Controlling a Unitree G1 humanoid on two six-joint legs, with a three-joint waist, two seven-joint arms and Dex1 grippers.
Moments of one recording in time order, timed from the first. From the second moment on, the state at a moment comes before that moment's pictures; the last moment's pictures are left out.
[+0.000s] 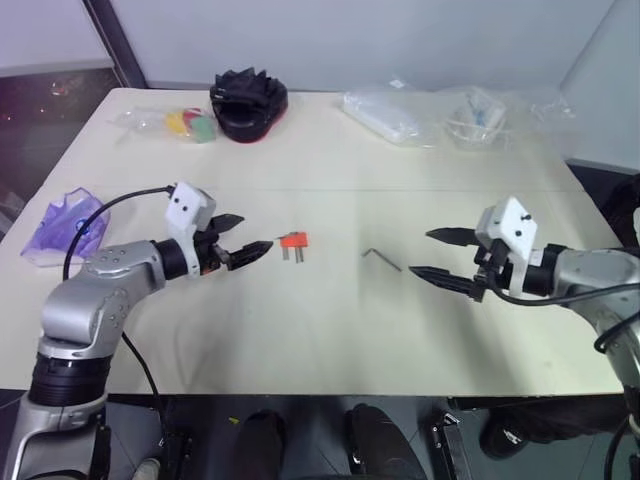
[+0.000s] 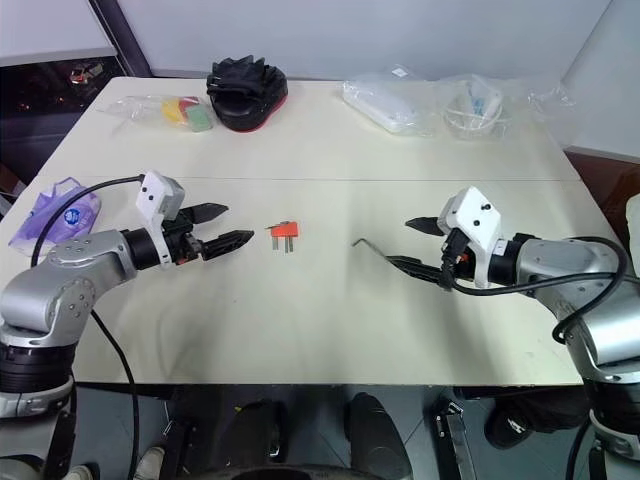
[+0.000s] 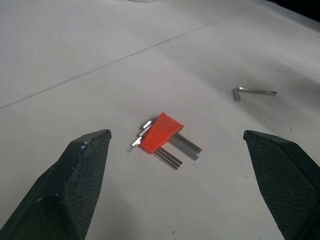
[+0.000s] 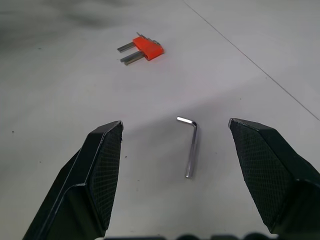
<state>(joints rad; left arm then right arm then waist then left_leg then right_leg) -0.39 0.67 0.11 -0.26 -0.58 0.78 -0.73 -0.25 -0.90 -0.15 -0.43 0.52 0.65 0.90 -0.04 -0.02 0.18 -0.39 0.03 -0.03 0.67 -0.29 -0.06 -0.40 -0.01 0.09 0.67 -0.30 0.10</state>
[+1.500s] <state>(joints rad) -0.29 0.67 0.13 -0.24 -0.49 0.68 -0.68 -0.71 -0.56 0.32 0.15 0.14 0.24 0.98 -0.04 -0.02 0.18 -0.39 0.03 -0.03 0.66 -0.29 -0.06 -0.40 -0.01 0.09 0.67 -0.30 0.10</state>
